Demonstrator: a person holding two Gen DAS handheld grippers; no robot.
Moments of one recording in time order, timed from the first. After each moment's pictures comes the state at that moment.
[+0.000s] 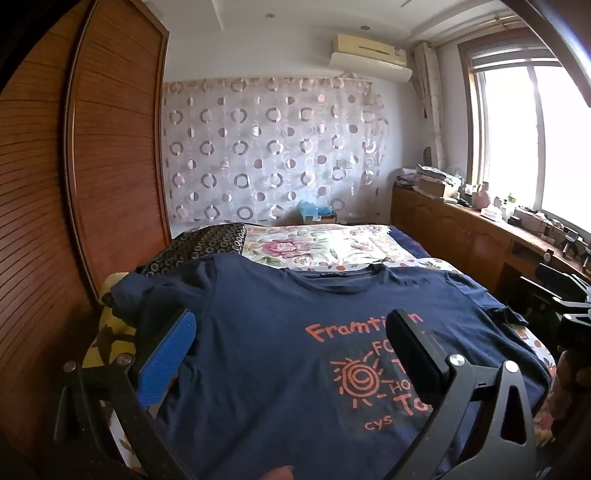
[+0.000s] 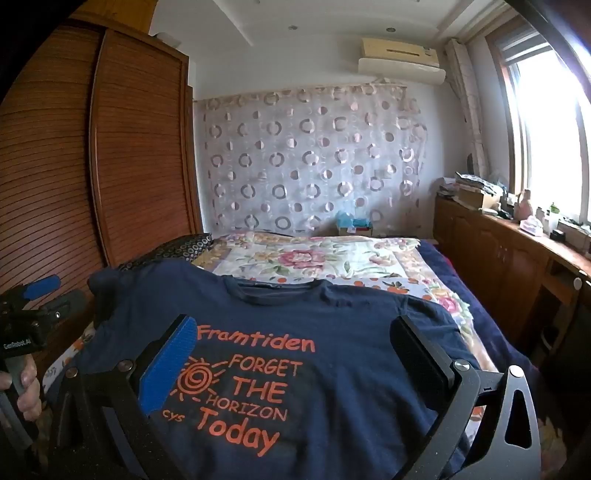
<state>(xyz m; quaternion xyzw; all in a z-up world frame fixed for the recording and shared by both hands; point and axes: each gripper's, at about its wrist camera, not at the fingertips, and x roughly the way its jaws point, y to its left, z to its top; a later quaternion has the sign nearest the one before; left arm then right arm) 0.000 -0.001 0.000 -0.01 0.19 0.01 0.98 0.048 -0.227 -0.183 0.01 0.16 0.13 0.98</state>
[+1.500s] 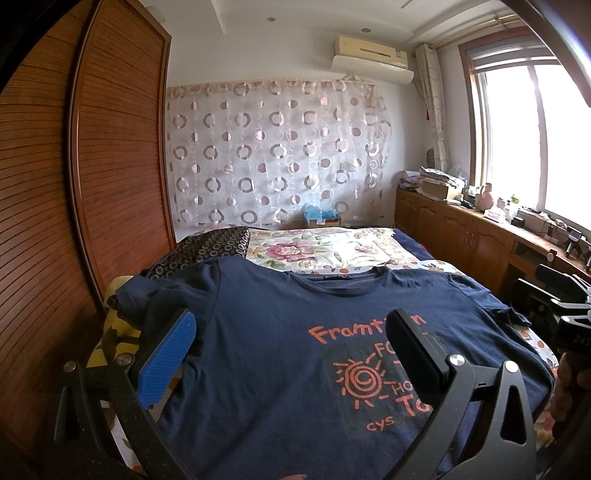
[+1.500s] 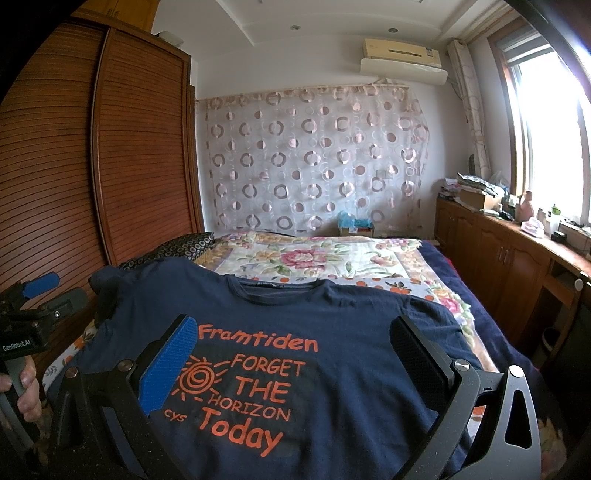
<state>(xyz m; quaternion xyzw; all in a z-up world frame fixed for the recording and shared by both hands) 0.001 -0.001 0.000 0.00 0.19 0.01 0.98 0.046 -0.227 -0.179 0.00 0.15 0.13 0.98</state>
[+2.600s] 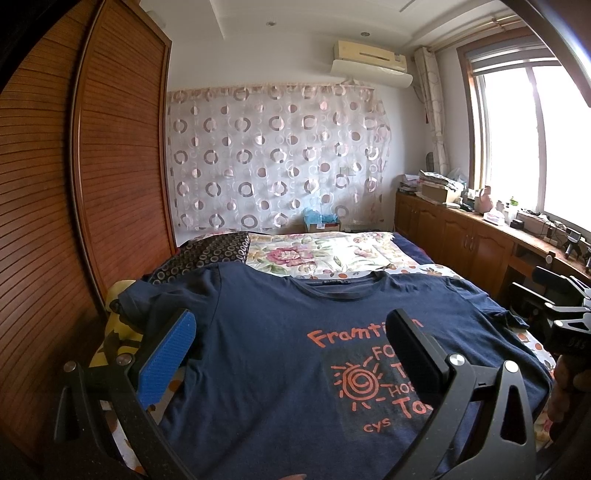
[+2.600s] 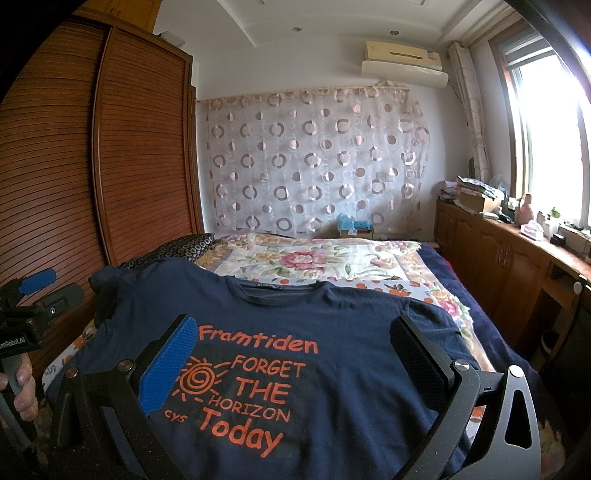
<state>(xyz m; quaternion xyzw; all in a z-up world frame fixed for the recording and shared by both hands) -0.003 -0.002 0.001 0.00 0.18 0.01 0.98 0.046 -0.228 -0.179 0.00 0.15 0.13 0.98</state>
